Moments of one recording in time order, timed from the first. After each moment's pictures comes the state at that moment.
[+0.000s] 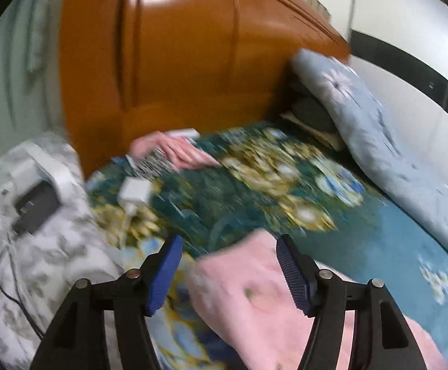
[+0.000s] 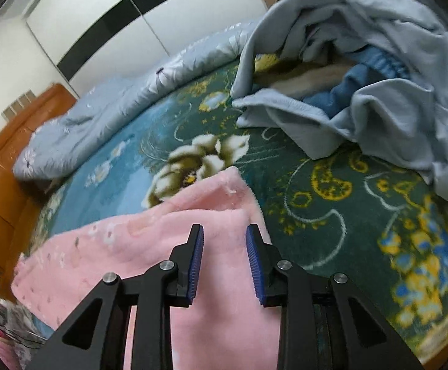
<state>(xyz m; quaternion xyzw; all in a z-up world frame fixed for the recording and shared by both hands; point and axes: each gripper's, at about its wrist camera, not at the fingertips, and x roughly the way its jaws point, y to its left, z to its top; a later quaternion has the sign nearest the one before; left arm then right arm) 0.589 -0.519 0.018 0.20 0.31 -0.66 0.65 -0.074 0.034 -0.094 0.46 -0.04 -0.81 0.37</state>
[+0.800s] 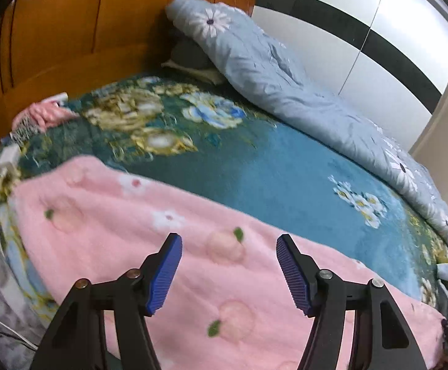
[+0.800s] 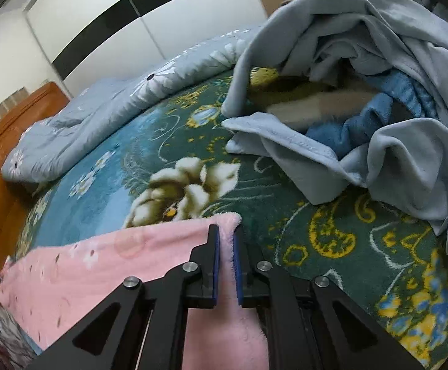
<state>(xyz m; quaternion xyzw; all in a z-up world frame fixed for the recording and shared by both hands) 0.431 -0.469 -0.018 0.26 0.34 -0.77 0.47 -0.098 0.019 -0.087 0.44 -0.02 -0.83 0.35</state>
